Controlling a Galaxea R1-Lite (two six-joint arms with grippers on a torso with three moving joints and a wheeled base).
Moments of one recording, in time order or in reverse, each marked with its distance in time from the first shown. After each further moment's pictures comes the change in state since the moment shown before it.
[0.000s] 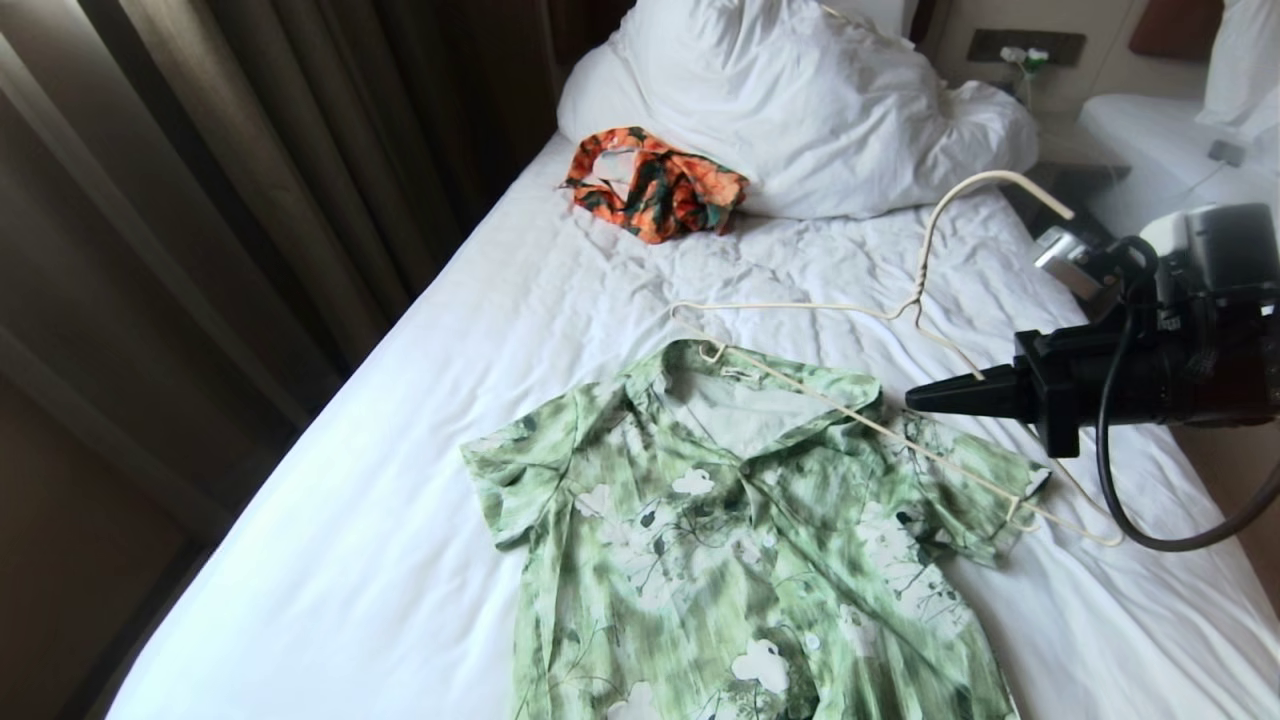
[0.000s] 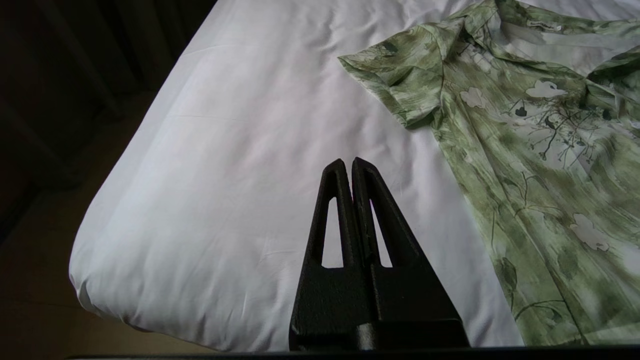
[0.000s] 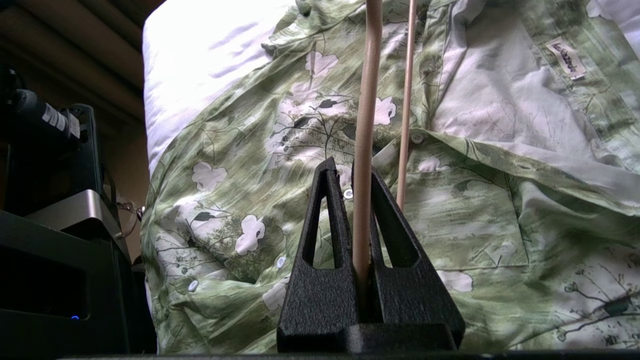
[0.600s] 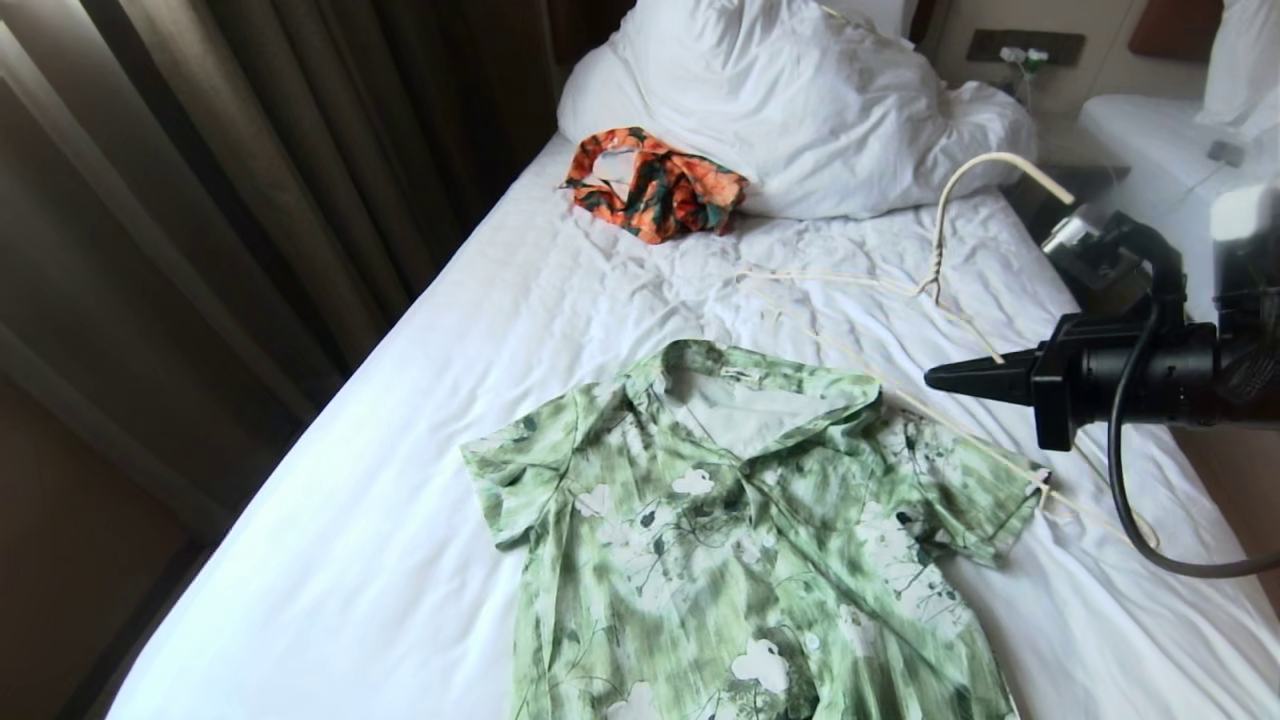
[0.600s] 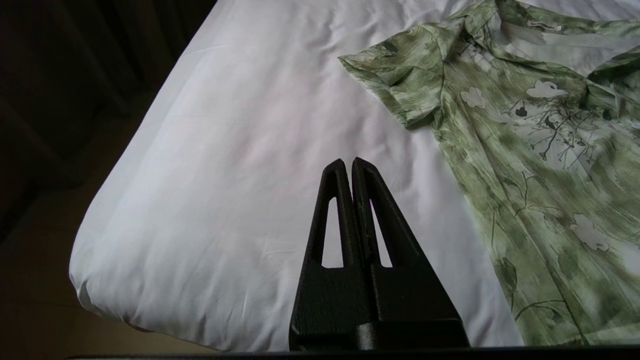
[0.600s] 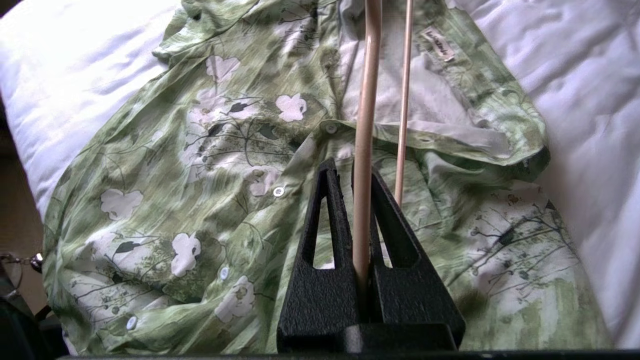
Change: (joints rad) left arm 0.000 0.000 0.000 0.000 0.000 0.000; right arm 0.074 -0.133 0.126 -0.163 -0.370 0.115
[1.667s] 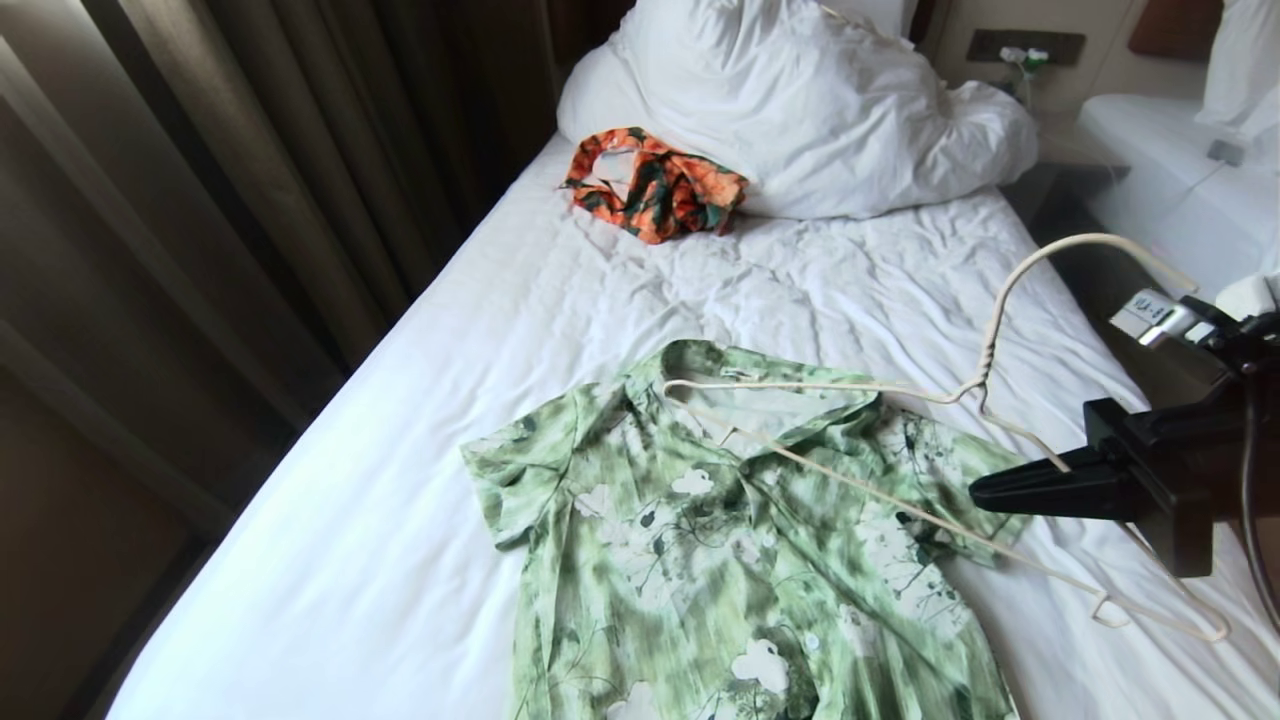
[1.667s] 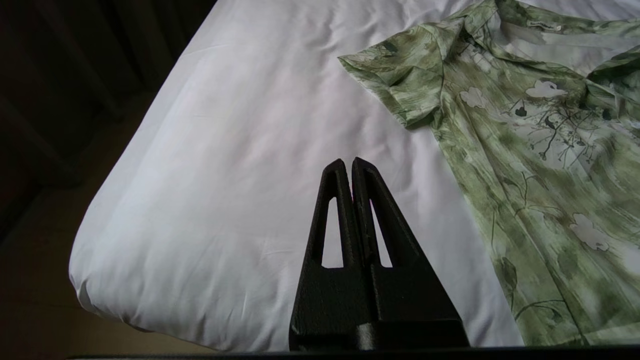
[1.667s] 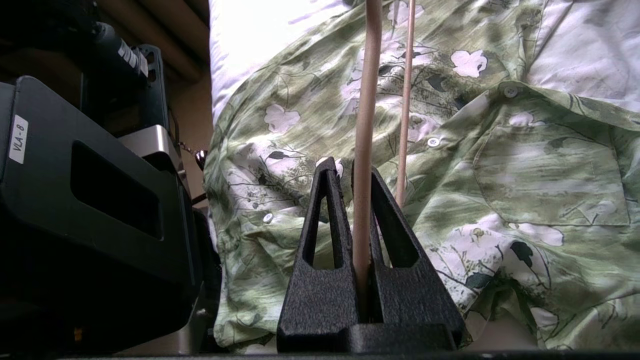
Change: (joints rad) left arm 0.000 0.000 0.000 0.000 0.000 0.000; right arm -0.102 -0.039 0.033 0.410 0.458 -0.359
